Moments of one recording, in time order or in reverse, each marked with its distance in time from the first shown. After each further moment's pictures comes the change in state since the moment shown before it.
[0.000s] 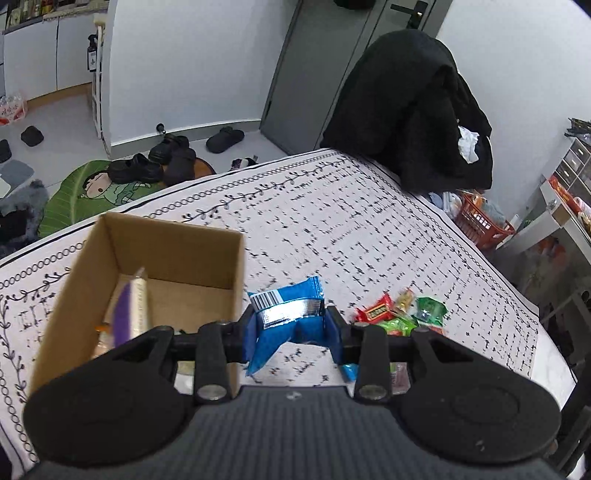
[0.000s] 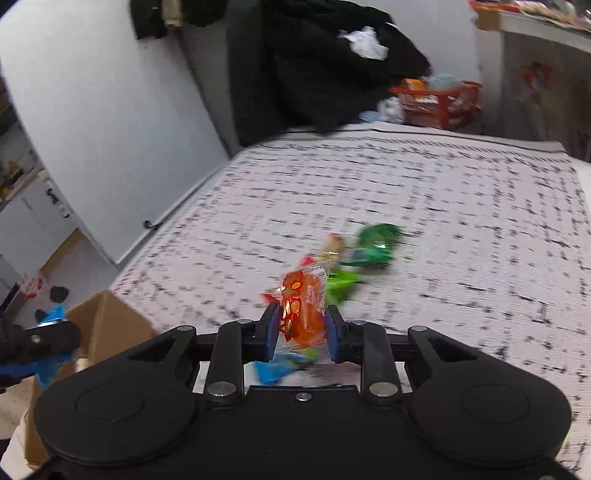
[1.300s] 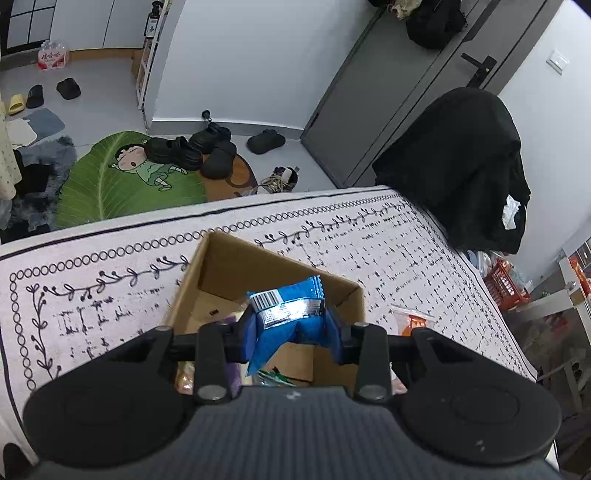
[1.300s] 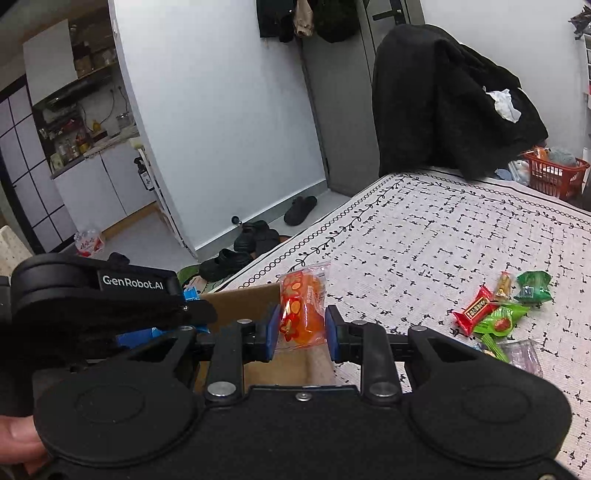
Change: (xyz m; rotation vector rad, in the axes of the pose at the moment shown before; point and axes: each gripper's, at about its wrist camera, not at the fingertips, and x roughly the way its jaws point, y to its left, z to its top) left arm -0.001 0.119 0.029 -0.213 -0.027 -0.011; right arm -0.022 0.156 -0.029 -0.229 -0.088 0.165
